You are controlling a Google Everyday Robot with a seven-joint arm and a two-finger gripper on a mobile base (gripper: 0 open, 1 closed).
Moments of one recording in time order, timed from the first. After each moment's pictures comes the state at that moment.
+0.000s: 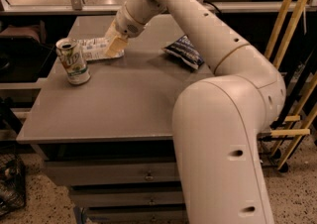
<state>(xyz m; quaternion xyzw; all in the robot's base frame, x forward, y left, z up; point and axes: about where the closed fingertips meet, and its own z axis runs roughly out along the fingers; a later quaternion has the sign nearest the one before) 0.739 0.144 0.854 -0.71 0.60 0.19 0.31</state>
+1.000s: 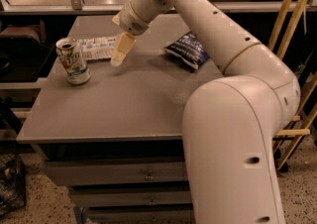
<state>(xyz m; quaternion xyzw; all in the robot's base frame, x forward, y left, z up) 0.739 0.134 0.864 -0.71 0.60 0.17 0.32</state>
